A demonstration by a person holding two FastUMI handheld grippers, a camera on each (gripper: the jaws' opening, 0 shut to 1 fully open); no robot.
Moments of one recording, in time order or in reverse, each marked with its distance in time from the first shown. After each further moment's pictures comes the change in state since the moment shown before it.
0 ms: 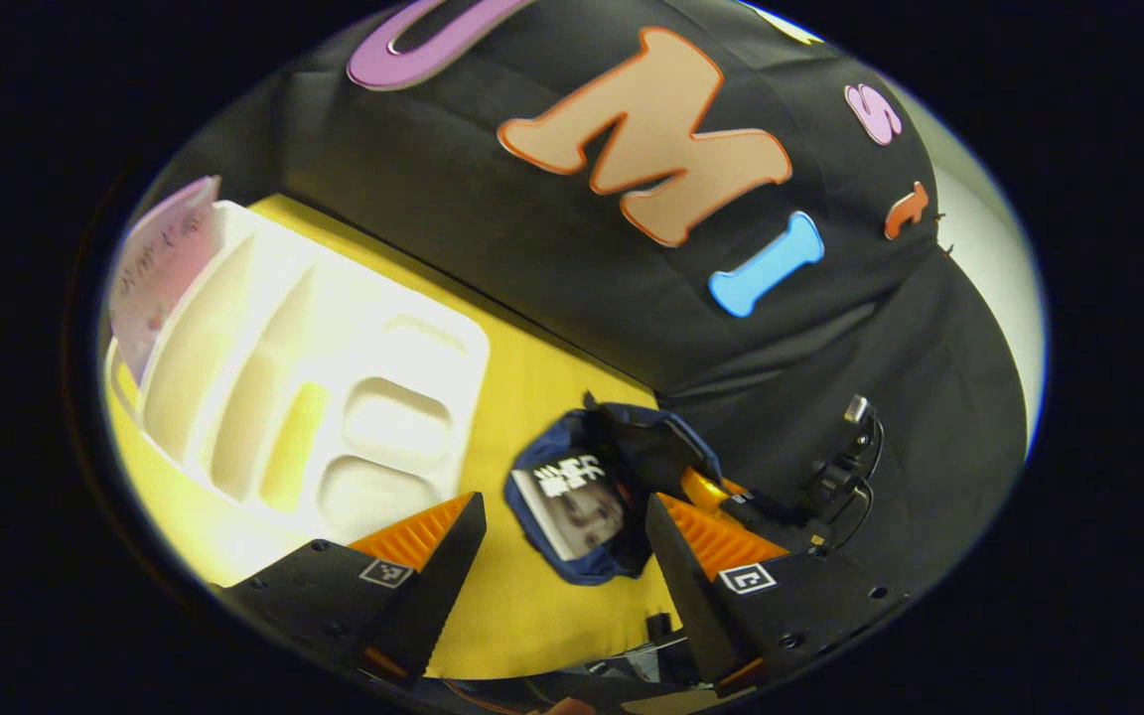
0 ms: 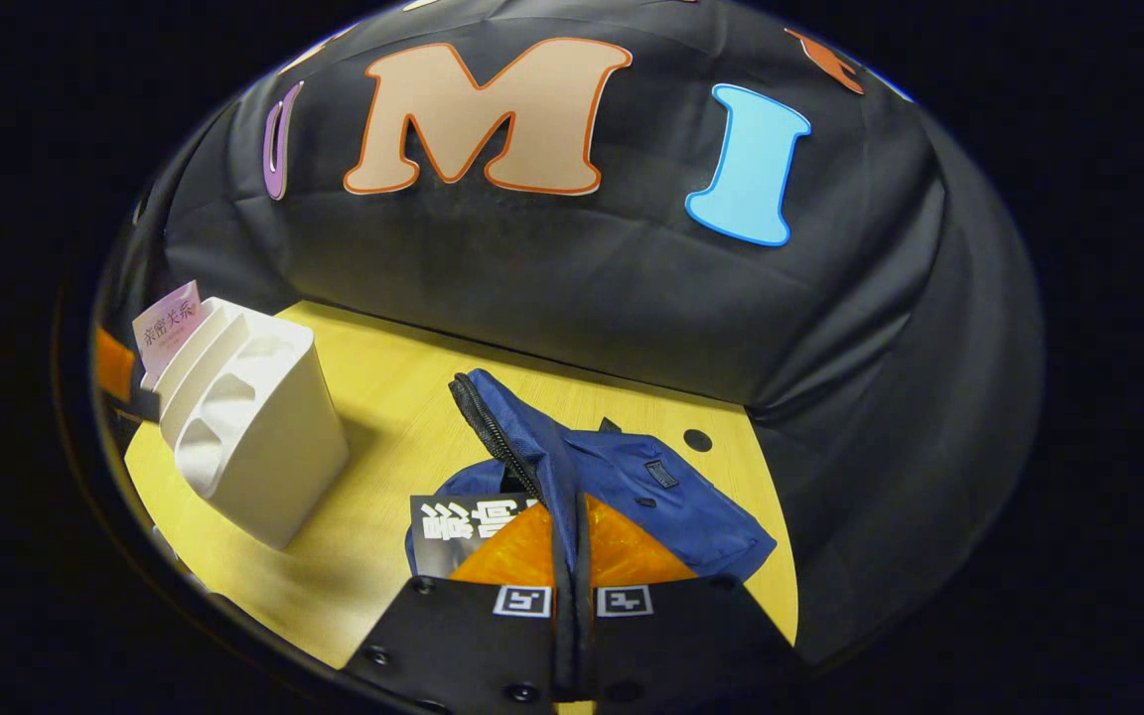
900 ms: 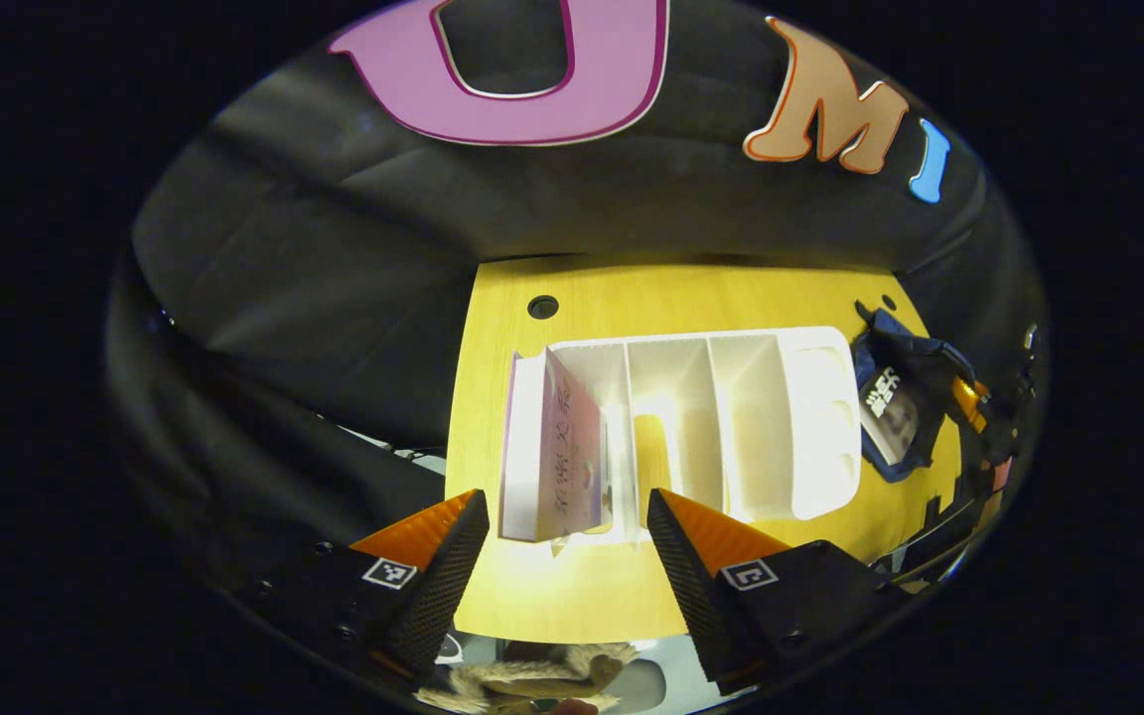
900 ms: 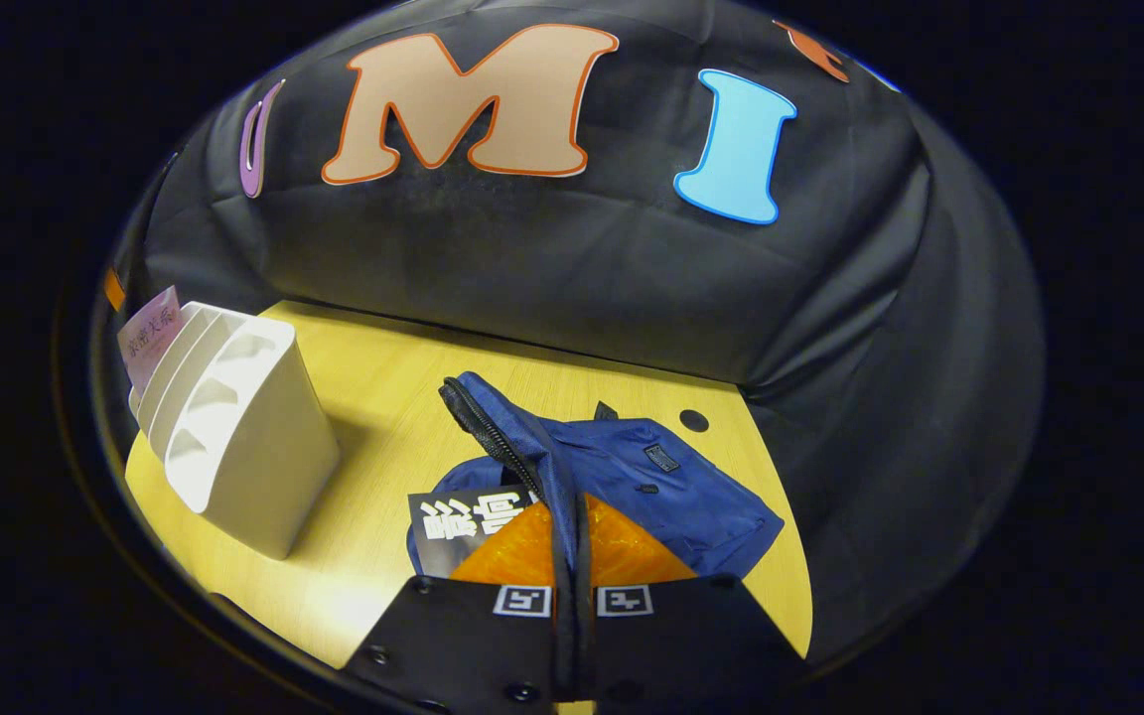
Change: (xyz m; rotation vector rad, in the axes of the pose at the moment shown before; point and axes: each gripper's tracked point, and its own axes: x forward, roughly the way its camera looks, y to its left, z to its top) left arm -0.093 0.246 0.150 0.467 0.379 0.582; right arm 0.007 0.007 -0.013 0.041 0.046 -0.066
